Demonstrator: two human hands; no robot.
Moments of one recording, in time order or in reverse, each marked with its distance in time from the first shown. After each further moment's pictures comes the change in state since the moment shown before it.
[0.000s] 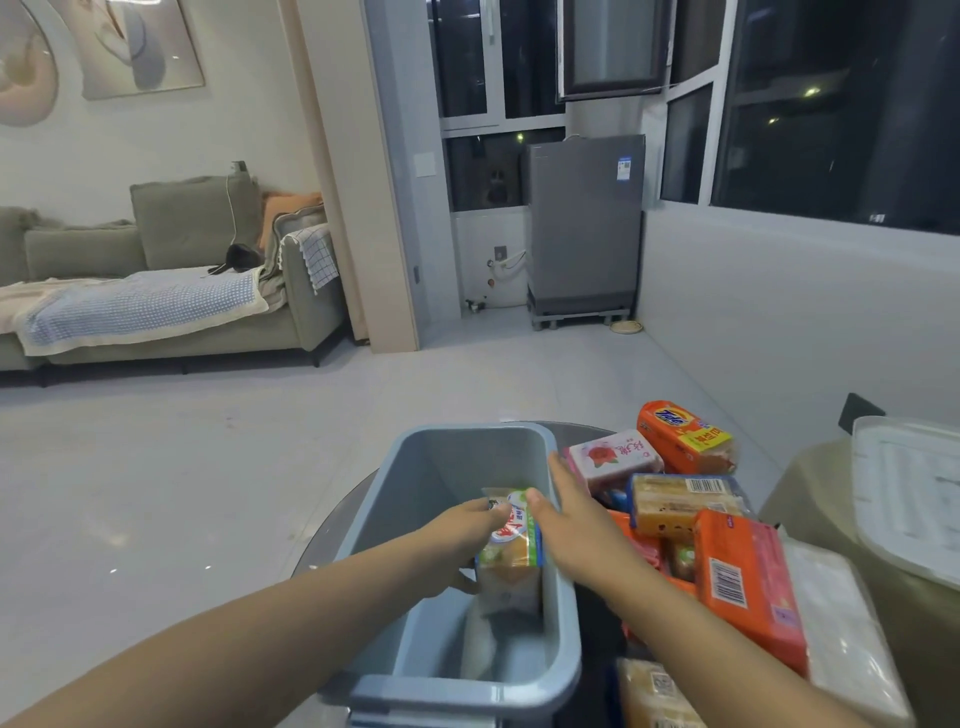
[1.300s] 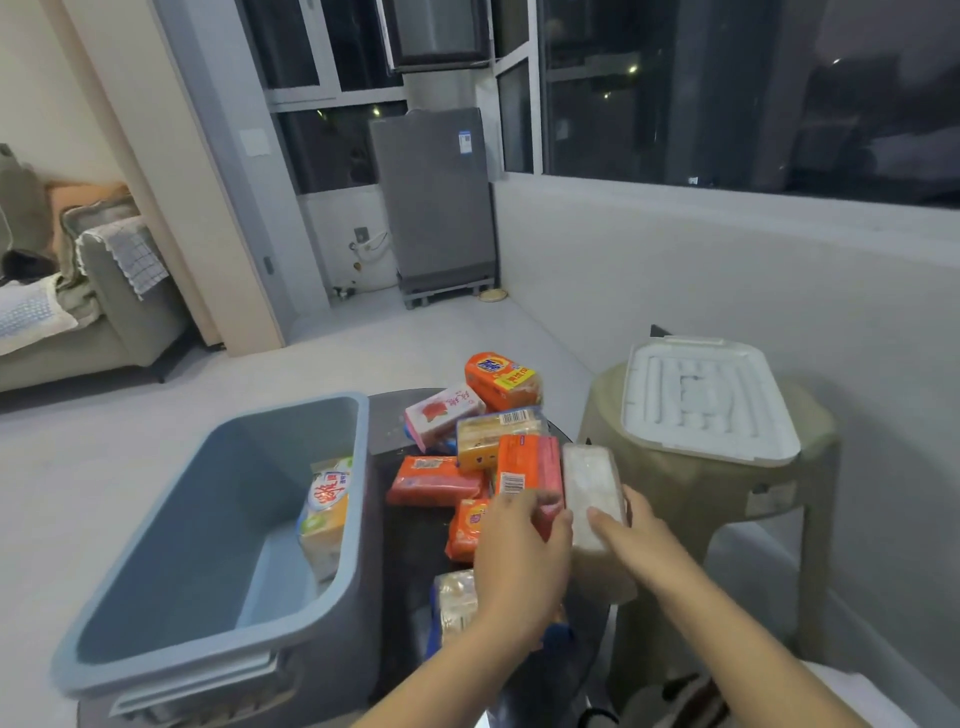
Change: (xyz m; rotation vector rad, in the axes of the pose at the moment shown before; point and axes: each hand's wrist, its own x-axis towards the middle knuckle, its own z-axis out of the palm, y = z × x) left_hand -0.043 -0.002 0.221 0.260 0.307 0.615; right_hand -0.112 0.156 -0.121 0.186 0.362 0.497
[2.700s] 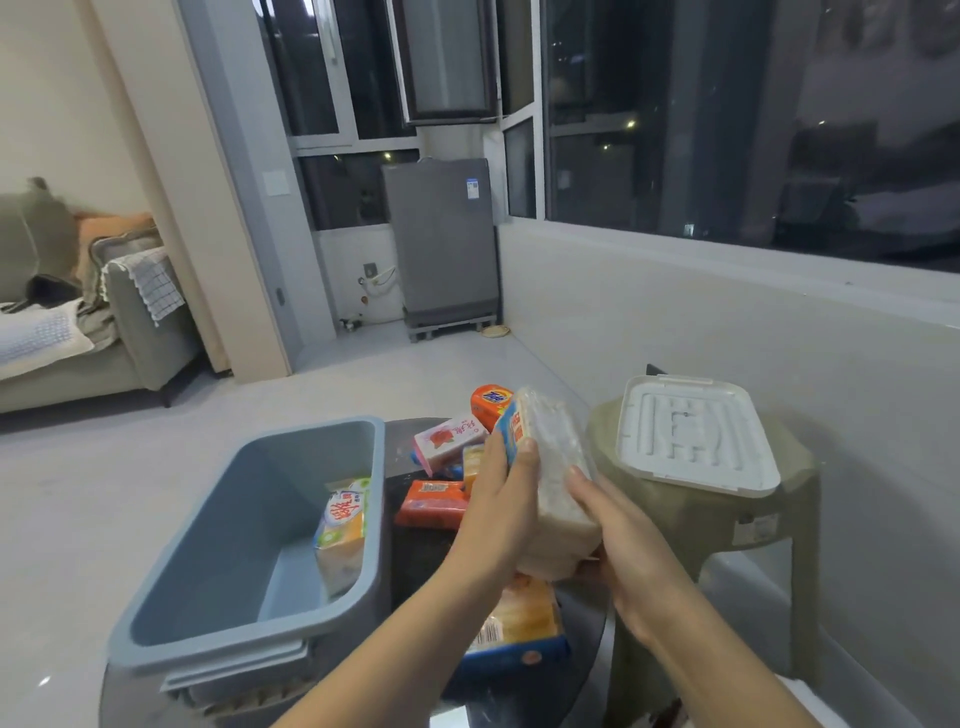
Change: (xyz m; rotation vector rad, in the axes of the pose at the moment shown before) left_hand 0.000 0.069 -0.069 -0.492 -0.213 -0.144; right_hand -0.064 -0.048 0.002 0.650 -0.262 -0.281
